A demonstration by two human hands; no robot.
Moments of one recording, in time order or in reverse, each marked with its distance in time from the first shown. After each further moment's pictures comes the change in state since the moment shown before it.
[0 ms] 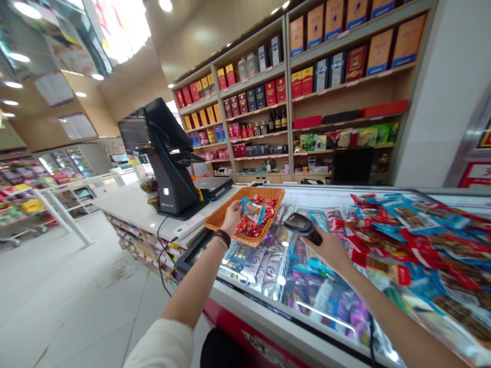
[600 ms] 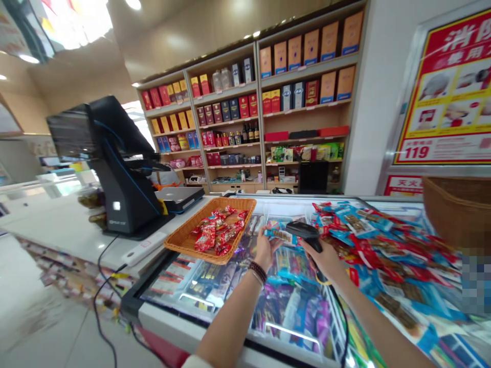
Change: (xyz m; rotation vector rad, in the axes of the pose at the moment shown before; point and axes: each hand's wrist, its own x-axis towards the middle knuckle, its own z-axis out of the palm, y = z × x) left_hand -0.078 -0.061 0.204 -0.755 -0.184 -0.386; right_hand -0.012 0.047 -0.044 0.473 0.055 0.308
